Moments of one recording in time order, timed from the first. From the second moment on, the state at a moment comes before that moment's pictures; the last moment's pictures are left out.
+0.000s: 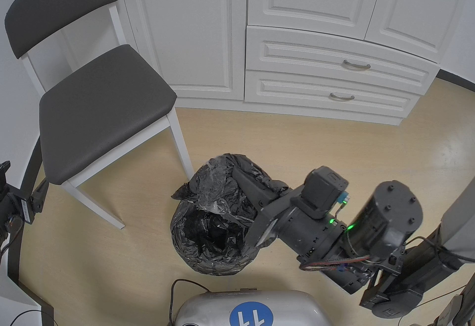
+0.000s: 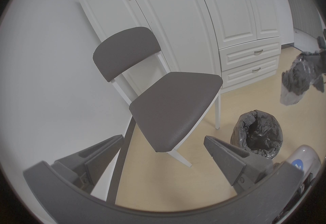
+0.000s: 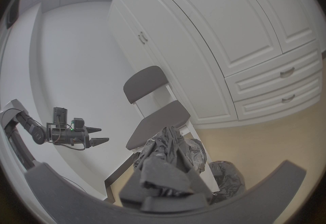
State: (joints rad) left arm 0.17 1.00 -0.34 -0.53 0.04 0.38; right arm 0.98 1.92 -0.60 -1.55 -0.22 0.21
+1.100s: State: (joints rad) left arm 0.16 1.05 -0.33 -0.53 0.04 0.38; right arm 0.85 2.59 -1.10 -1.55 -0.27 0.47
